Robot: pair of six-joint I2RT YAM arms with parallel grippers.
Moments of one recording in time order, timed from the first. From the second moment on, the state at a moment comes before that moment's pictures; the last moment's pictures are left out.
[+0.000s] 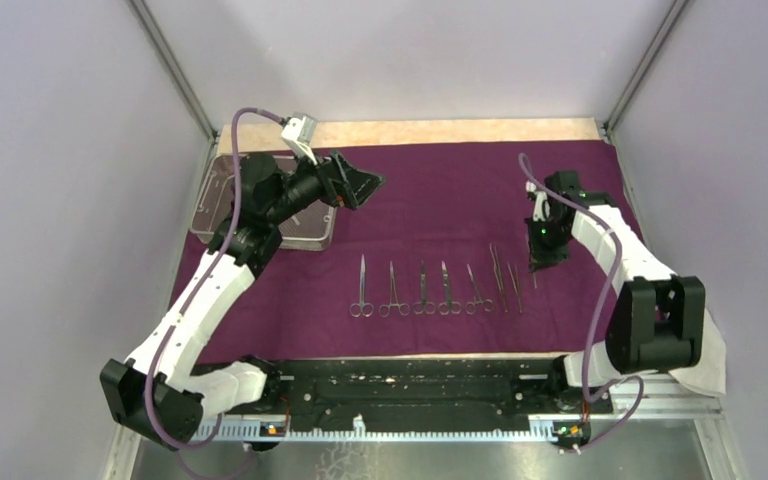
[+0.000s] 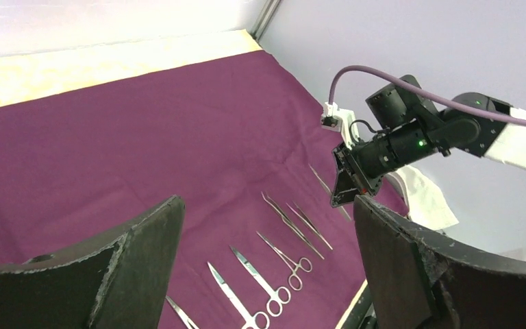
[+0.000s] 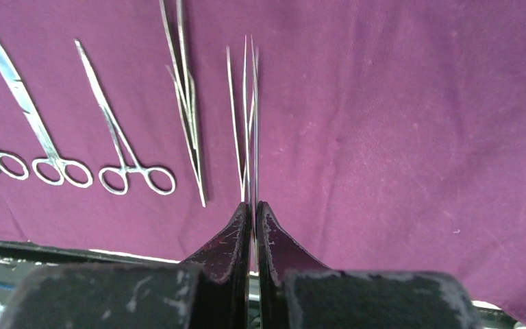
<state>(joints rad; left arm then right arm) -0.39 1.12 1.10 -0.01 0.45 -0.49 0.10 1.42 1.06 -0.92 -0.08 0.04</state>
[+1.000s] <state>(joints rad) -0.33 1.14 1.10 -0.03 0.45 -0.31 0.11 1.62 1.09 -0.86 -0.14 0.08</state>
